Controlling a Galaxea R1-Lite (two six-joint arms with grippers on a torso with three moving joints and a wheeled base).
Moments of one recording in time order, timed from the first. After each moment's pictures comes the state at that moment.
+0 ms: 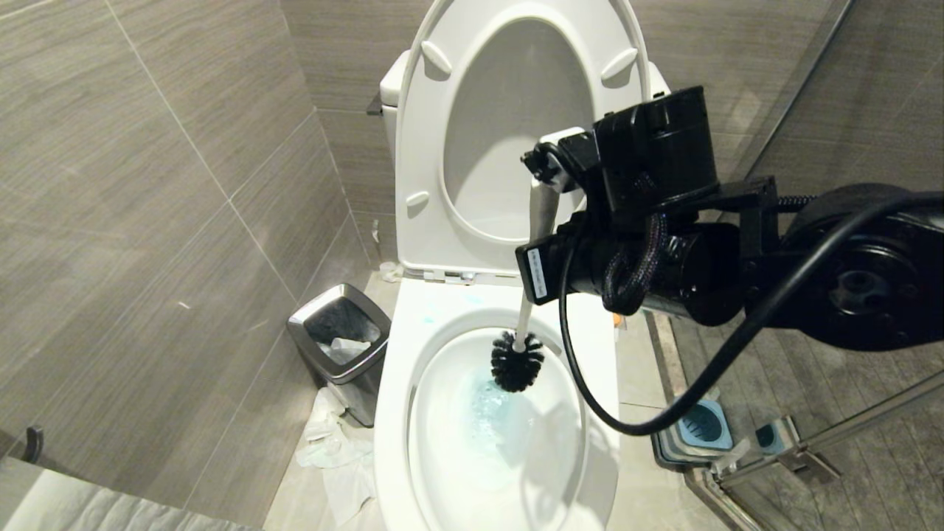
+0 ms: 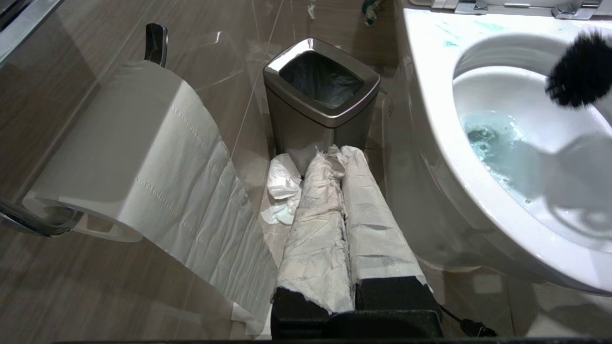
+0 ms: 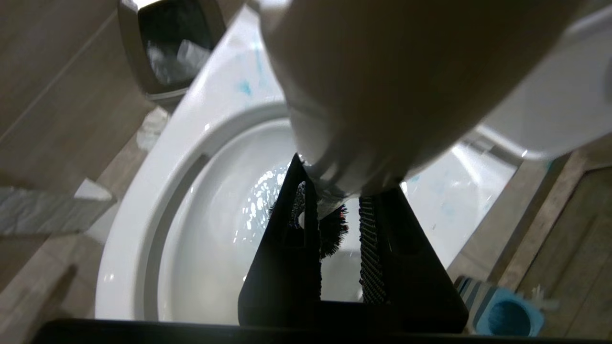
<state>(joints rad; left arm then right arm) 0.01 0.00 0.00 -0.01 0.01 -0.01 0.80 1.83 -1.49 0.05 -0.39 0.04</state>
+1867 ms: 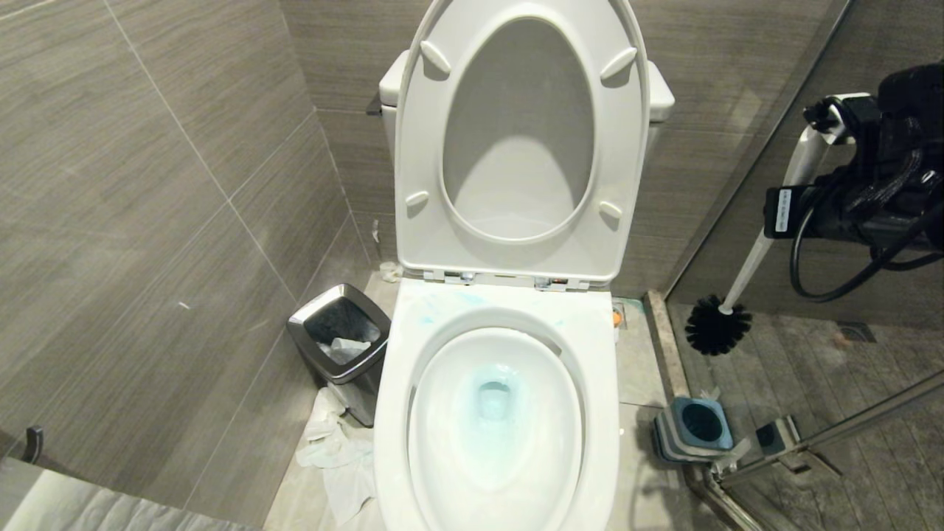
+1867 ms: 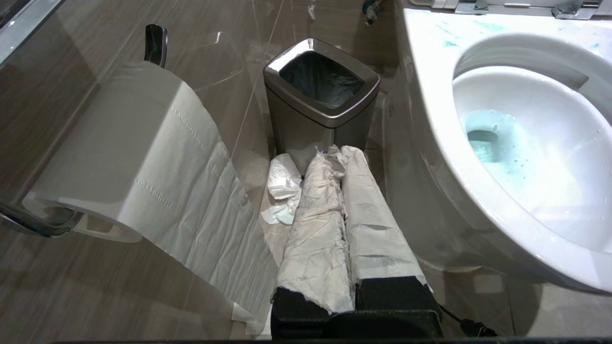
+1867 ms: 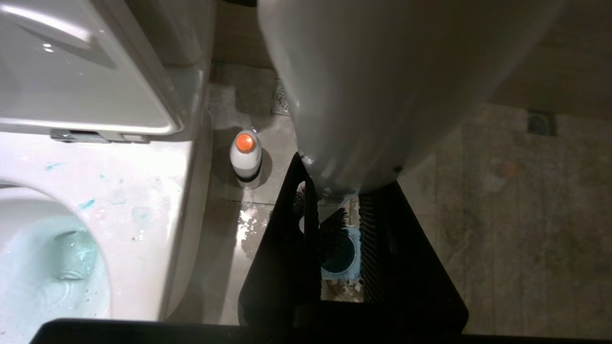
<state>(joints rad) 0.01 0.00 0.00 -0.01 0.01 -0.01 0.13 1.65 -1.34 0.03 -0.30 0.01</state>
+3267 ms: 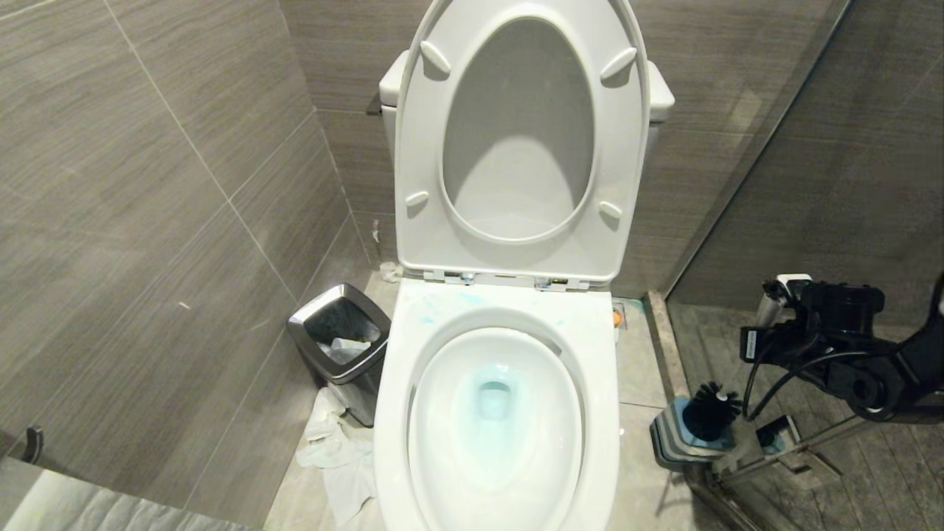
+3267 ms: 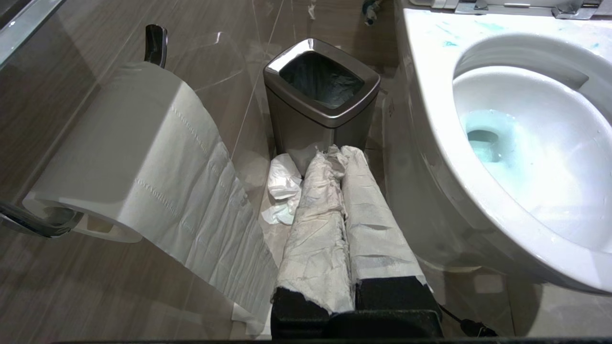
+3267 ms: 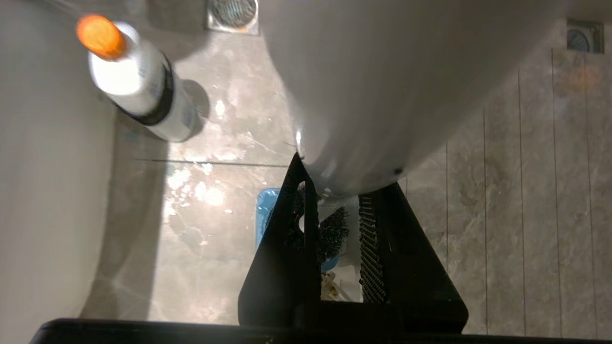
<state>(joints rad) 0.01 0.00 0.00 -0.01 0.01 -0.01 -0.15 2.14 -0.86 -0.85 -0.10 -0.06</state>
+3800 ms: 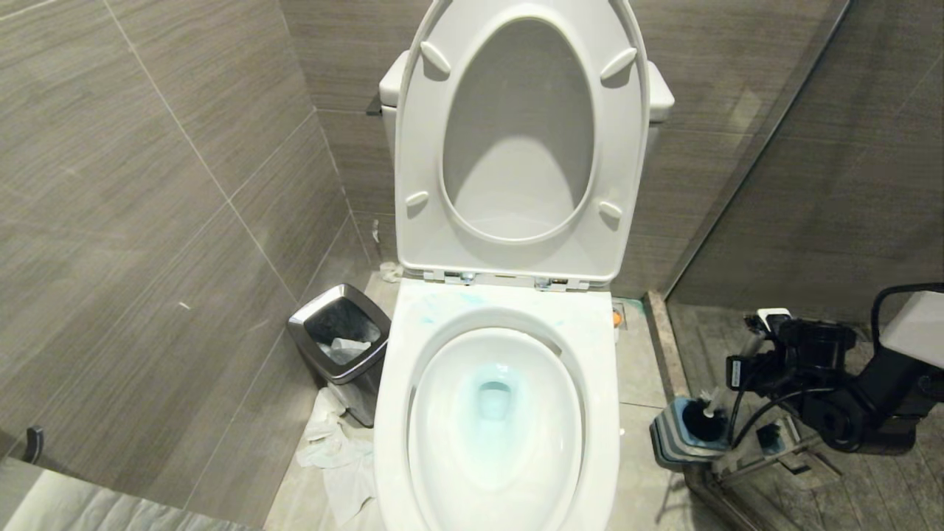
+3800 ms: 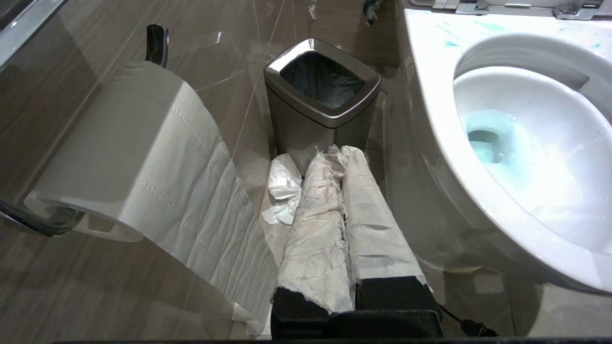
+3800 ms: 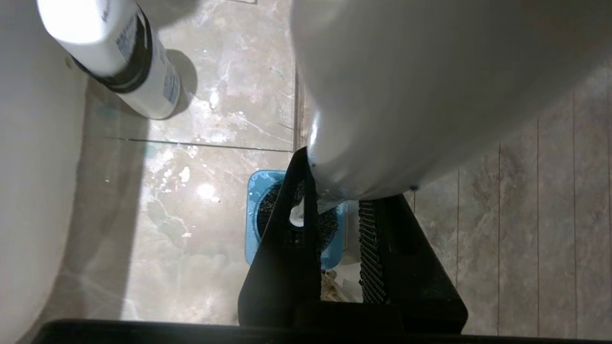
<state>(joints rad) 0.01 0.00 0.00 -0.01 0.01 -0.01 -0.16 2.32 -0.82 -1.05 -0.10 -0.11</state>
